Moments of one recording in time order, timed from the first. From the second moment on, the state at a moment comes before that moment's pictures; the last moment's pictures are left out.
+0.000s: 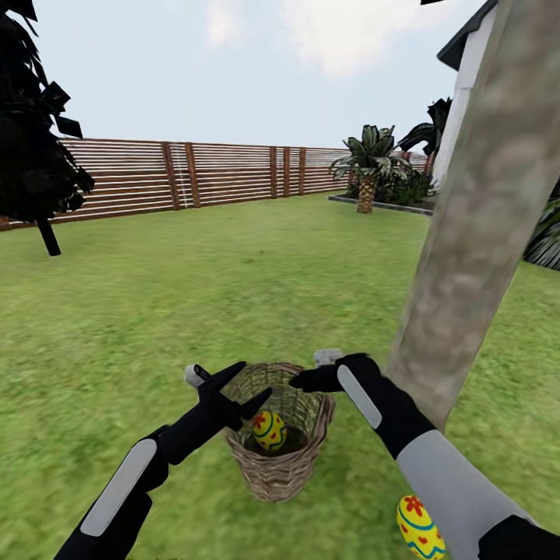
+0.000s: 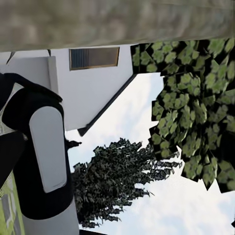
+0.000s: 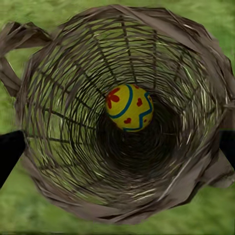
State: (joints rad) left arm -0.32 0.07 -0.20 -1.35 1.64 0.94 -0.53; right arm -0.81 0.00 0.43 -0.96 -0.54 0.90 -0.06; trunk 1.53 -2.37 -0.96
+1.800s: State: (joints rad) left arm -0.32 0.08 -0.20 -1.35 1.65 0.94 -0.53; right arm -0.81 0.08 0.51 -0.82 -0.52 0.88 -0.33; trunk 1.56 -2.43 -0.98
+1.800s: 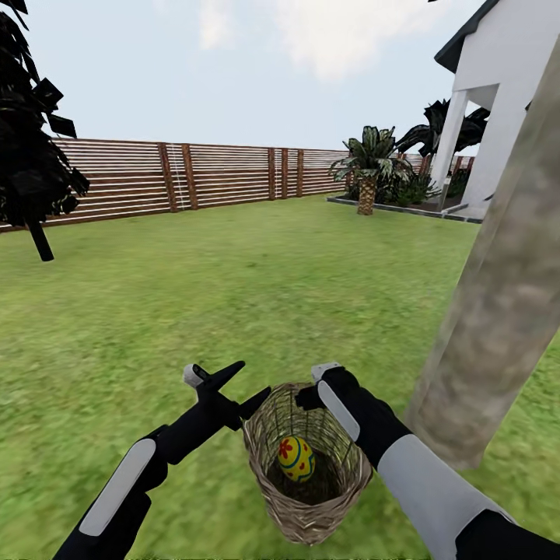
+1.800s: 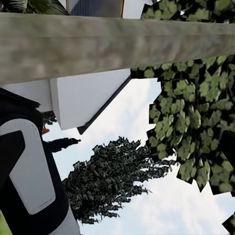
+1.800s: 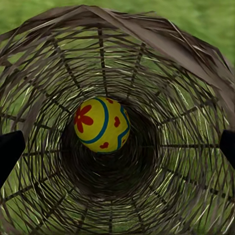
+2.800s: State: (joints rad) left arm -0.32 0.08 -0.20 -1.35 1.65 0.94 -0.53; right arm -0.81 0.08 0.51 -0.82 -0.52 0.88 -0.25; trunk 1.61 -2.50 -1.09
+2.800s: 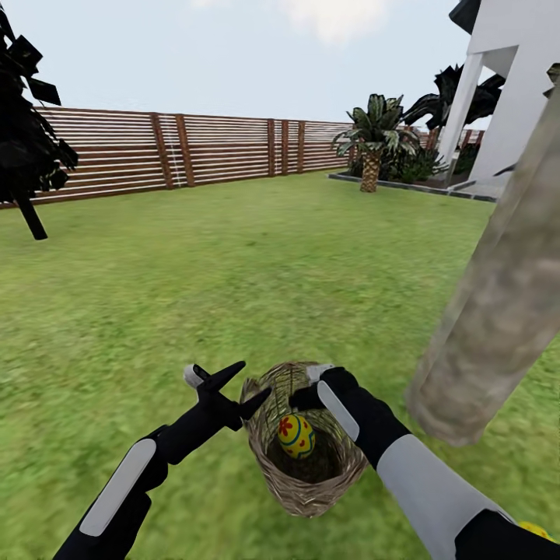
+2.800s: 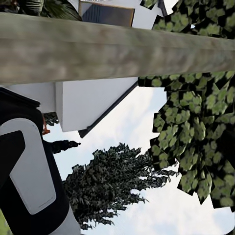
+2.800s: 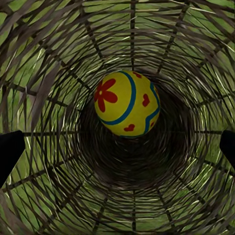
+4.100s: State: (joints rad) left arm -0.32 0.21 0.00 -1.36 1.66 1.00 -0.65; right arm -0.81 0.08 0.50 -0.78 -0.52 0.87 -0.24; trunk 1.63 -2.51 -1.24
